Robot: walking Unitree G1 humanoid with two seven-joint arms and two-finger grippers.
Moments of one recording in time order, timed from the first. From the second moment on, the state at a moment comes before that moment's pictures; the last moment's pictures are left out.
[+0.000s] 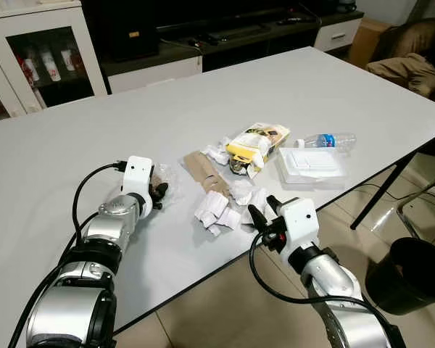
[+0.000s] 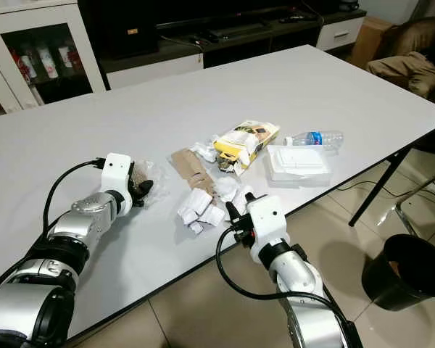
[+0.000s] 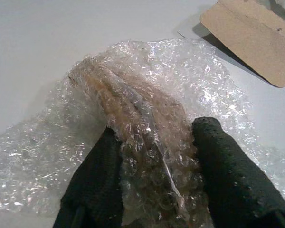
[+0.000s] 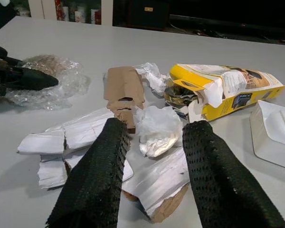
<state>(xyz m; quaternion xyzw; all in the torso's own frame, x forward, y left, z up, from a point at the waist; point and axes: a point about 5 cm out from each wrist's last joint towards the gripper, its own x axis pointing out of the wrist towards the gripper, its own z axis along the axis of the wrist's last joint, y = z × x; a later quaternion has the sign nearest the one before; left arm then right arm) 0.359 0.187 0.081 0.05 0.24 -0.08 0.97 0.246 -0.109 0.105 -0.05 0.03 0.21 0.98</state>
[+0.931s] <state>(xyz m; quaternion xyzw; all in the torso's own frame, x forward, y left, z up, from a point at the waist) 0.295 0.235 0.150 0.05 0.06 -0.15 0.98 0.292 -0.124 0.161 -0.12 0.00 0.50 0.86</state>
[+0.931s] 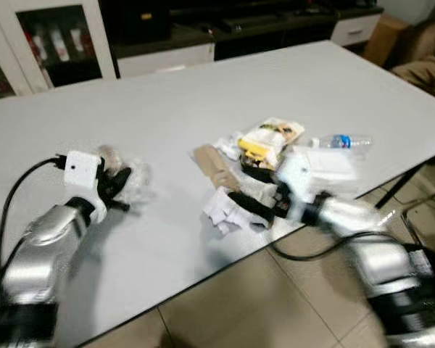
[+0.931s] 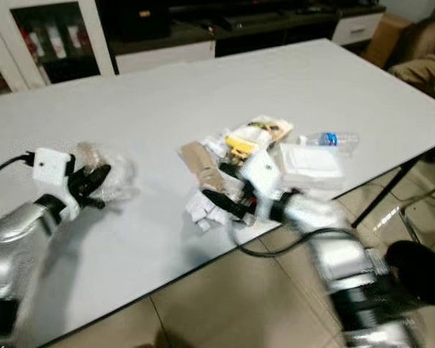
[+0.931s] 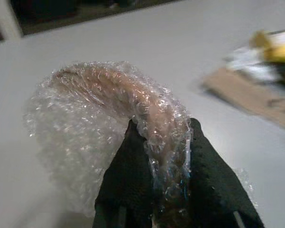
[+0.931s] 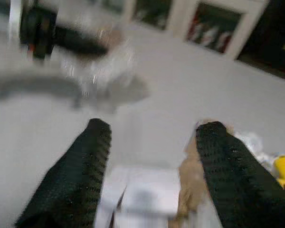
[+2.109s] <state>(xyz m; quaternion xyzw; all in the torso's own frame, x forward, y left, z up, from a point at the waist) 0.261 0.176 0.157 0.07 0.08 -0.35 0.93 0.288 -0.120 0.111 -0.27 0.12 0.49 0.82</state>
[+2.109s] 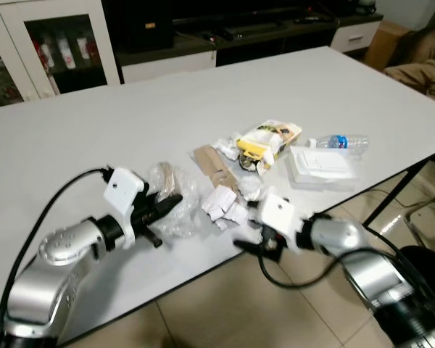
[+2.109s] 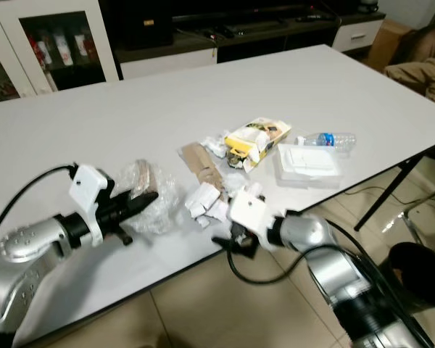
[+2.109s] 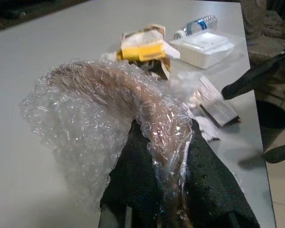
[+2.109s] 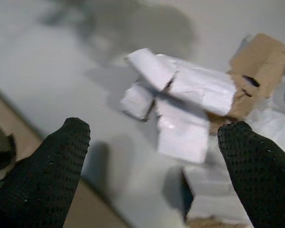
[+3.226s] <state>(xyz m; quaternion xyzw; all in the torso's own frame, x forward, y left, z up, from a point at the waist) 0.266 0.177 0.156 0.08 0.11 -0.39 0.91 0.323 -0.111 0.082 -0.19 0.21 0.48 0.83</state>
